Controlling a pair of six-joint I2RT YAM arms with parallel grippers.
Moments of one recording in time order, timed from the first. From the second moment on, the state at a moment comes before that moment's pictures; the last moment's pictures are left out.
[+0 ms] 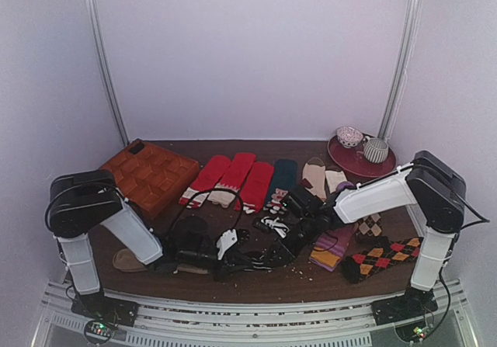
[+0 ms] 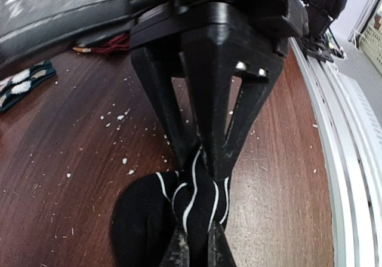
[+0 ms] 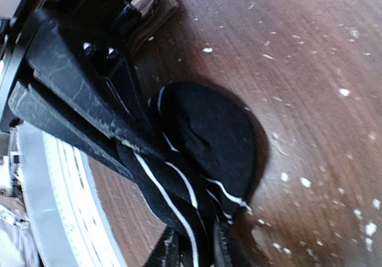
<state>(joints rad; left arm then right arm) -1.02 1.89 0.53 0.86 0.40 0.03 0.87 1.85 0.98 -0.23 -0.60 0.12</state>
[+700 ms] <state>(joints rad) -1.02 1.98 0.55 0.93 0.46 -0.15 0.96 1.64 0.69 0.18 -0.39 -0.13</state>
